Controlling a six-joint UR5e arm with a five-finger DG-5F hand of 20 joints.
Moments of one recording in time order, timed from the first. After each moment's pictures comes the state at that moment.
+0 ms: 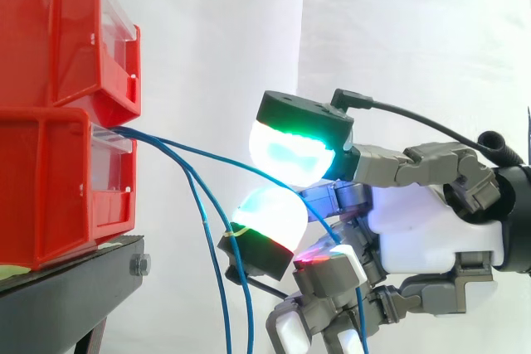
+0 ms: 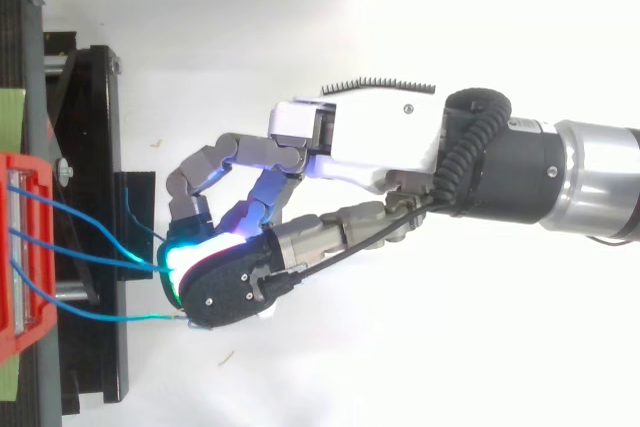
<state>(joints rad) 0.15 -2.31 -1.22 -2.77 -1.34 -0.04</state>
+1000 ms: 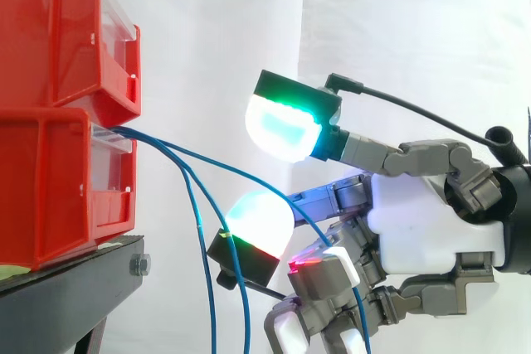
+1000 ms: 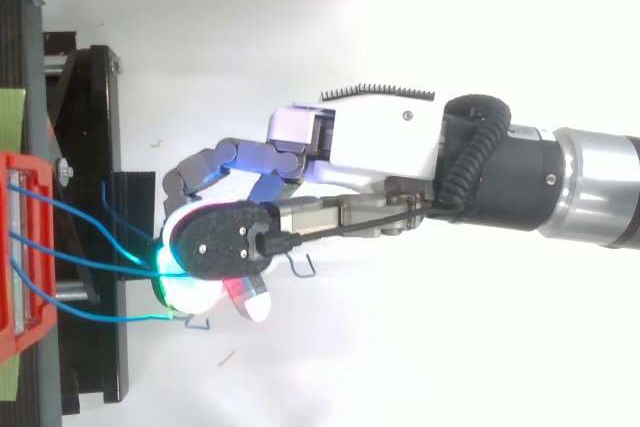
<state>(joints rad) 0.16 -2.31 -1.22 -2.77 -1.32 -0.04</state>
